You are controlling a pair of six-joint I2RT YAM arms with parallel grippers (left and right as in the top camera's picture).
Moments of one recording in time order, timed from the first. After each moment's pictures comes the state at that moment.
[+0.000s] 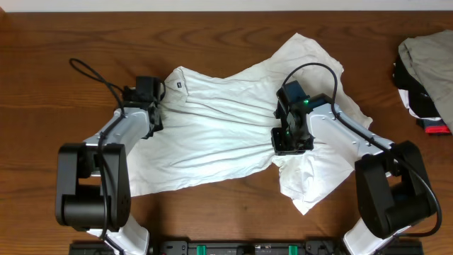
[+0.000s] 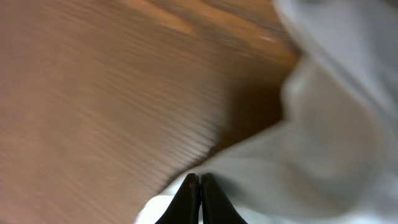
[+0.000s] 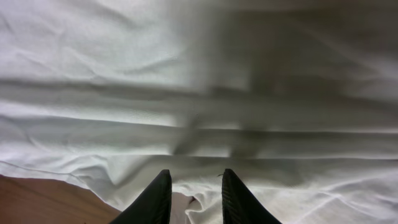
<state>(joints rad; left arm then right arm) -0.04 1.80 0.98 -0.47 -0.43 -0.33 0.40 1.81 1.11 -0.88 -0.21 0.30</state>
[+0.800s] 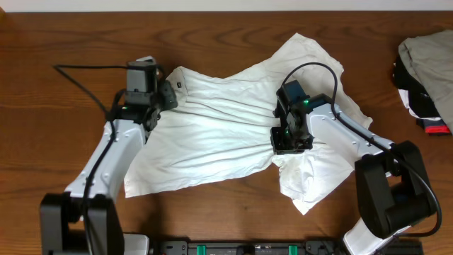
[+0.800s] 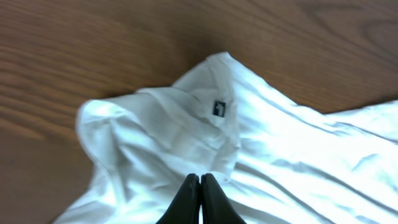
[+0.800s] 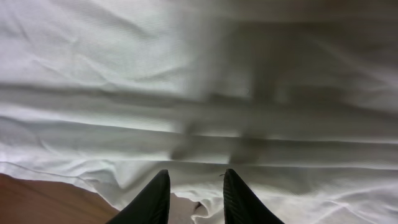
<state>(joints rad) -0.11 1.57 0.98 -0.28 -0.01 -0.38 0.40 1.81 1.11 -0.85 -0.22 0.30</state>
